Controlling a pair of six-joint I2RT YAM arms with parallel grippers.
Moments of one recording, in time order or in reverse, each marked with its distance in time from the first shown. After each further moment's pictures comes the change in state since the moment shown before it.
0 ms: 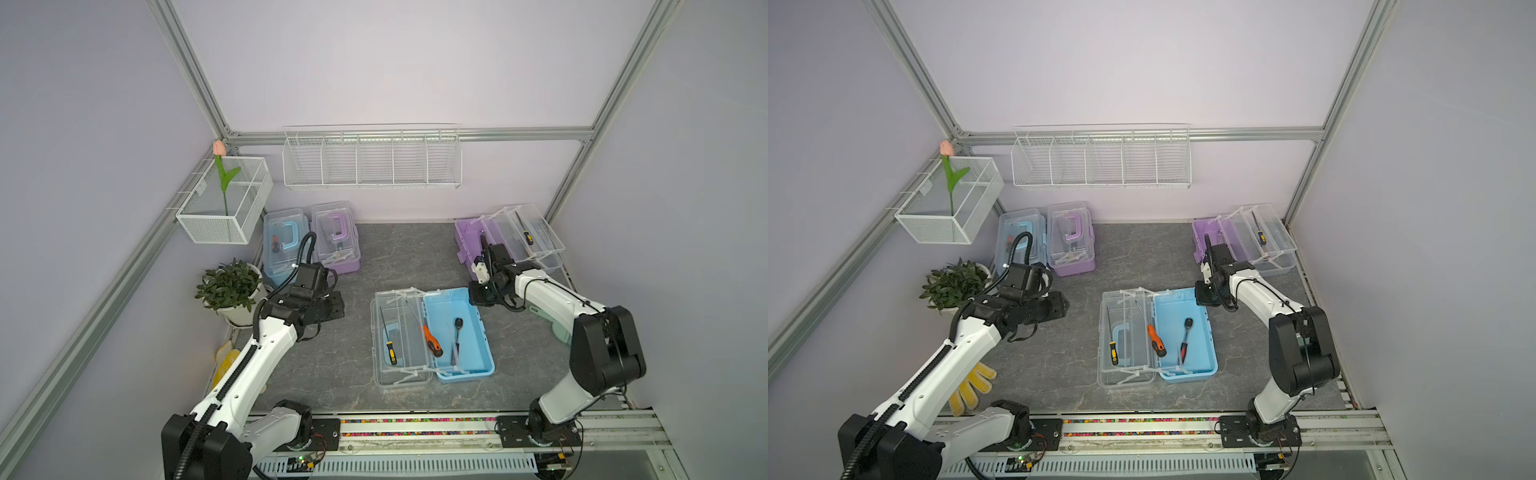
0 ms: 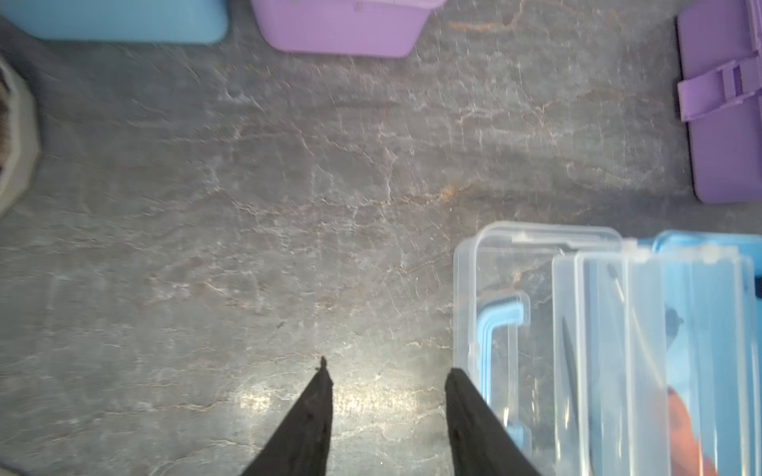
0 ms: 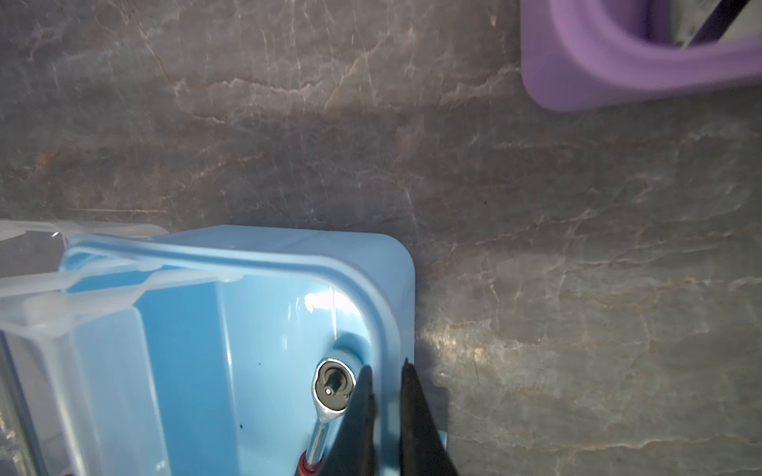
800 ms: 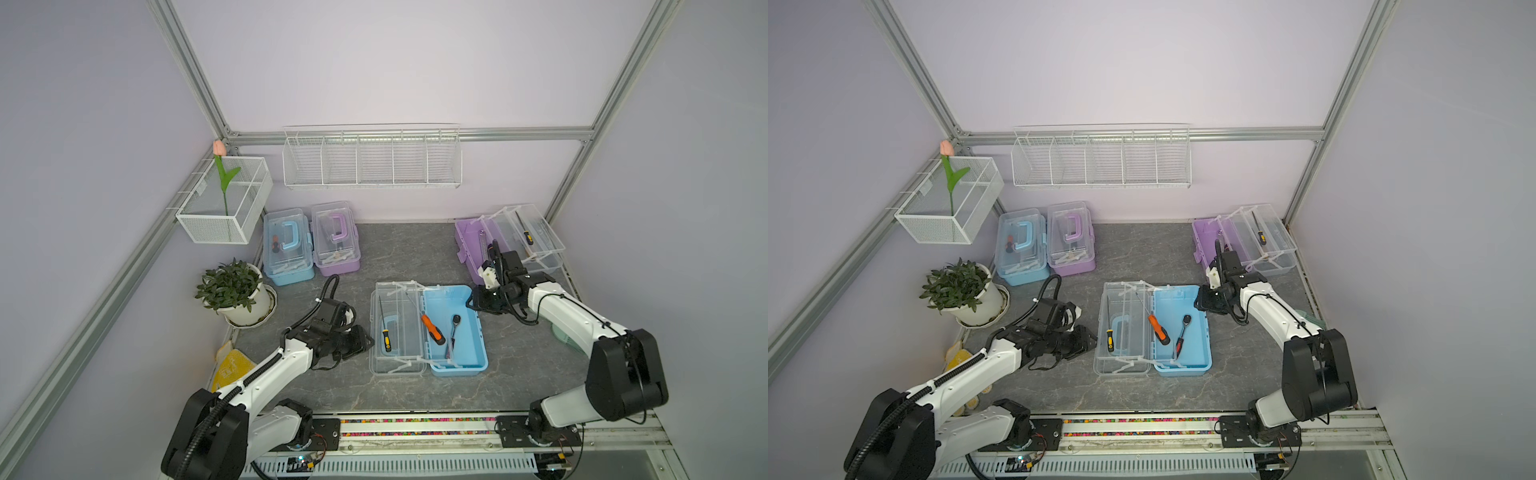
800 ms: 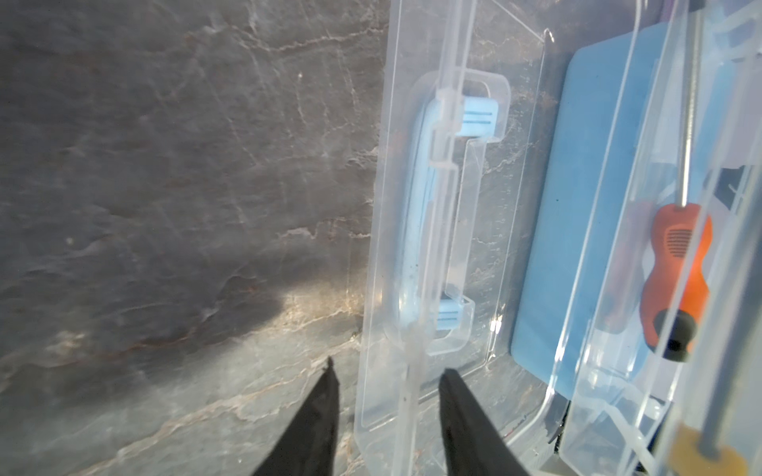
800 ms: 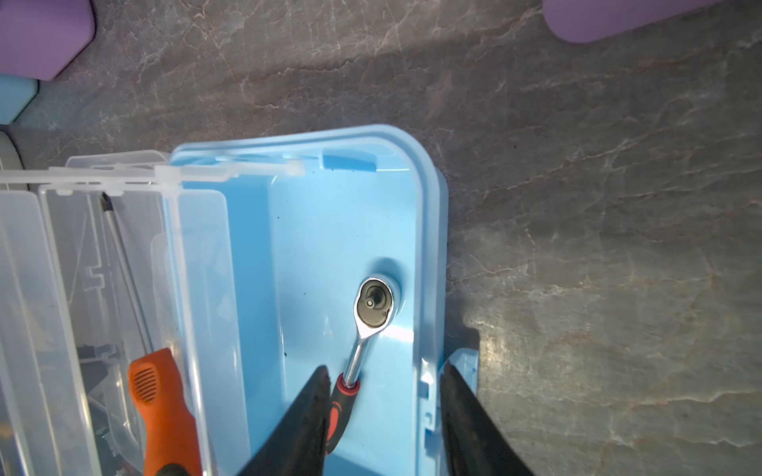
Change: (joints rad) left arm -0.135 0.026 -0.374 0.357 0.327 -0.245; right arm -0.014 -0.164 -0.148 0.047 -0.112 0.081
